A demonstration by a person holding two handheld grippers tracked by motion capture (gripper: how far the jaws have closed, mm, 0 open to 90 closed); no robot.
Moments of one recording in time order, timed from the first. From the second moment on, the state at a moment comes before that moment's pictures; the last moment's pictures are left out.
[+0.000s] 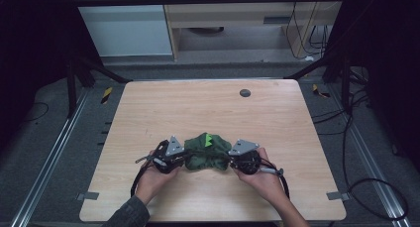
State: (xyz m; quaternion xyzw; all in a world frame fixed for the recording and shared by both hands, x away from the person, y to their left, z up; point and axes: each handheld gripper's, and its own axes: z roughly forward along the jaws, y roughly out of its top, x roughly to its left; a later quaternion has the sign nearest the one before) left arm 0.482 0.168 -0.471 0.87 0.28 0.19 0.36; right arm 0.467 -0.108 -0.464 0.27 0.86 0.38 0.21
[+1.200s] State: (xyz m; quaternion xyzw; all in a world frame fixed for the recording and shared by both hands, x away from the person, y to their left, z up) left arm 0.471 0.175 -0.478 0.86 0.30 0.19 0.38; right arm 0.463 -0.113 -0.471 0.29 0.85 0.38 0.22
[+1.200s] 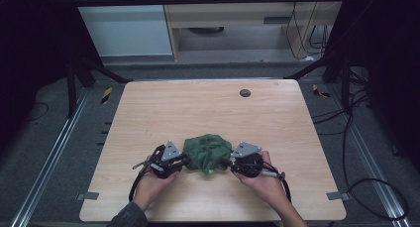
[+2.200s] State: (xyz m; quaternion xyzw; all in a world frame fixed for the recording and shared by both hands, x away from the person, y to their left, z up) left arm 0.464 0.178 -0.483 0.86 0.30 0.17 0.38; right arm 0.458 -0.110 -0.468 0.29 0.85 0.38 0.23
